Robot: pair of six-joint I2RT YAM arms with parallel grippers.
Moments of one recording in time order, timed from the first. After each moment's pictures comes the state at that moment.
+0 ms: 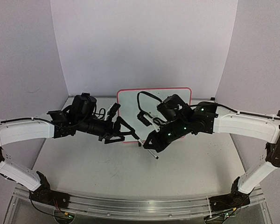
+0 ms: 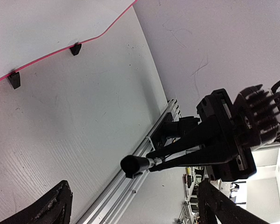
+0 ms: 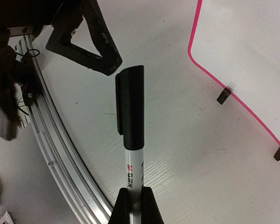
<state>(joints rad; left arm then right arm) -0.84 1.33 0.94 -0.10 0.58 -0.84 1.04 1.56 1.34 -0.65 -0.17 0.24</state>
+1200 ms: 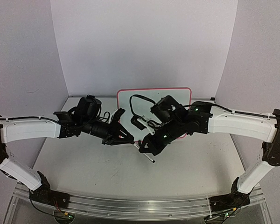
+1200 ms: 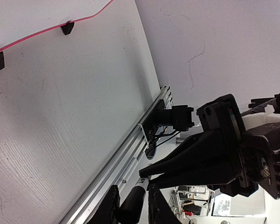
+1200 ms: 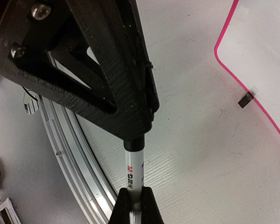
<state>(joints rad) -0.84 1.40 0.94 -0.07 0.69 -0.89 1.07 1.62 1.39 -0.69 -0.23 0.20</state>
